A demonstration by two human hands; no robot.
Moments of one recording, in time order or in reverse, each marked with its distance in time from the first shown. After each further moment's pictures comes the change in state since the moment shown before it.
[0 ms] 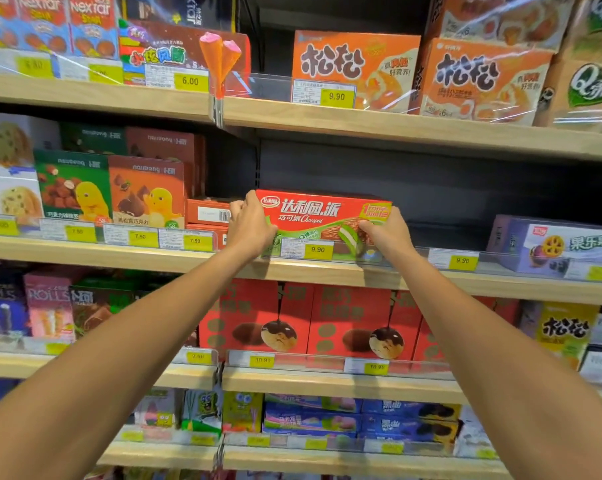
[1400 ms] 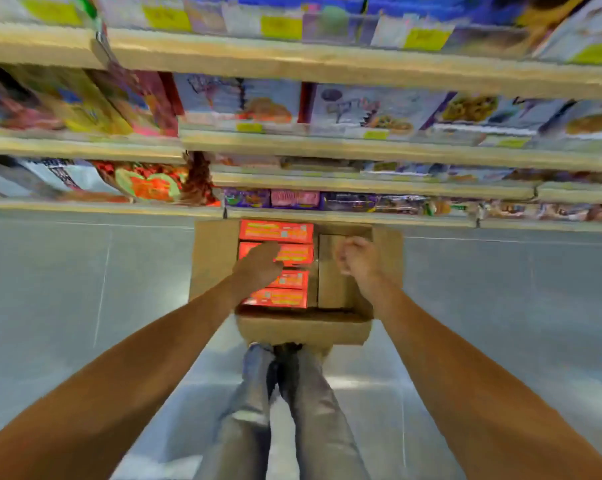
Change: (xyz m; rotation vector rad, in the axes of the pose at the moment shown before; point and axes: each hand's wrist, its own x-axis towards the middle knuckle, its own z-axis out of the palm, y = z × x) left_hand -0.538 -0.274 0.299 0.130 -1.245 -0.717; right_hand -0.460 0.494 0.061 -0.019 -0.409 1.205
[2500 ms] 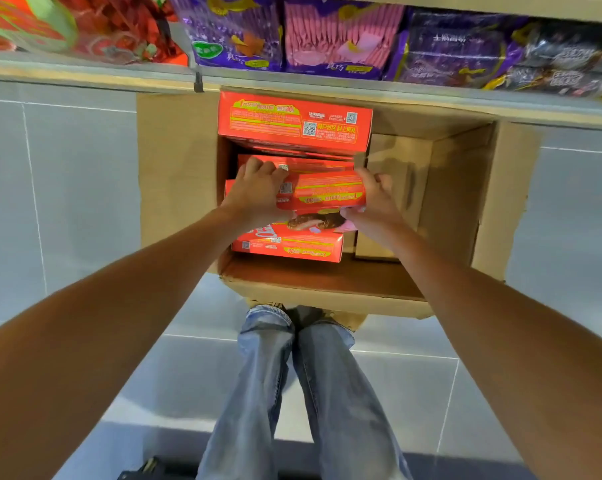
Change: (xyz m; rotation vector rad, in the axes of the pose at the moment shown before) left_hand 0.281 -0.193 0.141 0.565 0.050 0.207; right_hand 0.269 0.232 0.119 -0.589 -0.344 -0.203
